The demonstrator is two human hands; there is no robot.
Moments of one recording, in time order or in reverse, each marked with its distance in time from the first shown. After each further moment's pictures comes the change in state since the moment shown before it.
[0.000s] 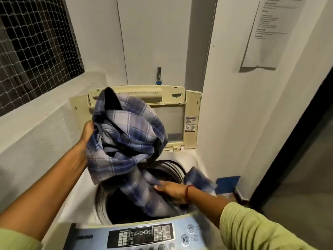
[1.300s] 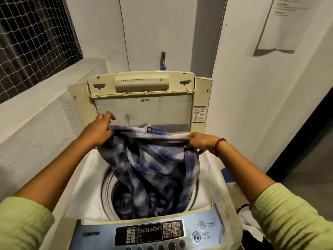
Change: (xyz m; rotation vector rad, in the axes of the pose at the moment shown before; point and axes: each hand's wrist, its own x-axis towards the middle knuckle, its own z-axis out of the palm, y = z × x) left_hand 0.033 -0.034 -0.015 1.269 -0.239 0.358; right_hand -0.034 -0.106 -0.088 -0.422 0.379 0.088
